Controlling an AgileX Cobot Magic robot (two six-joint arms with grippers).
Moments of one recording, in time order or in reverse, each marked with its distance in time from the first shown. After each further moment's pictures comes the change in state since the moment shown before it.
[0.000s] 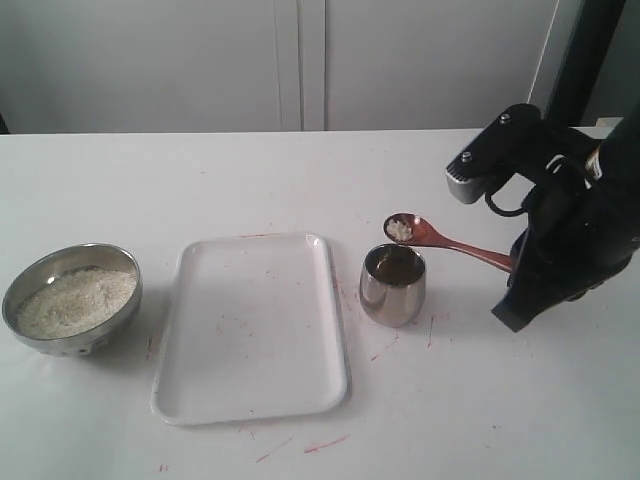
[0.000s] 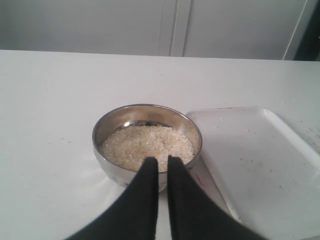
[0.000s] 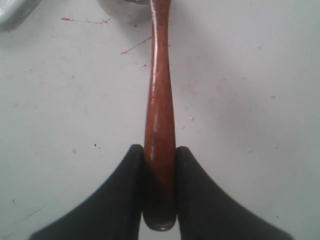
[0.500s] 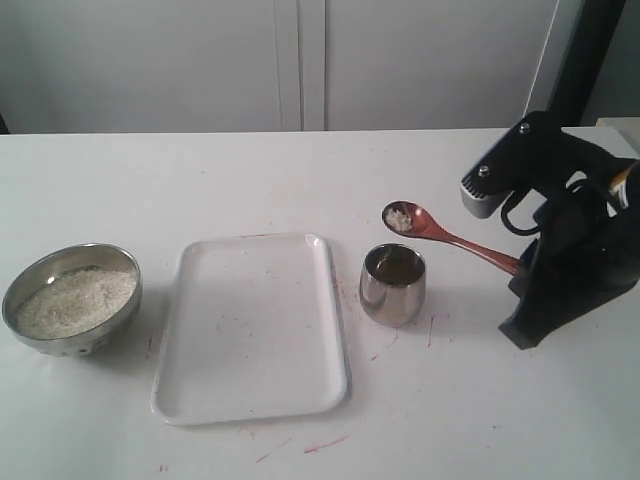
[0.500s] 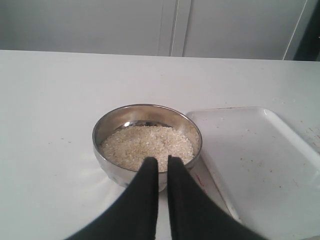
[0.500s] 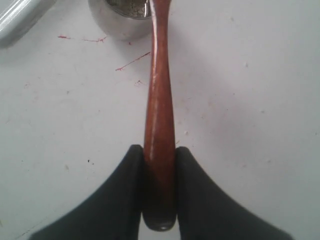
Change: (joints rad) left arm 0.000 0.000 0.000 0.000 0.000 0.000; right arm 0.000 -0.097 0.123 -0.007 -0.147 0.000
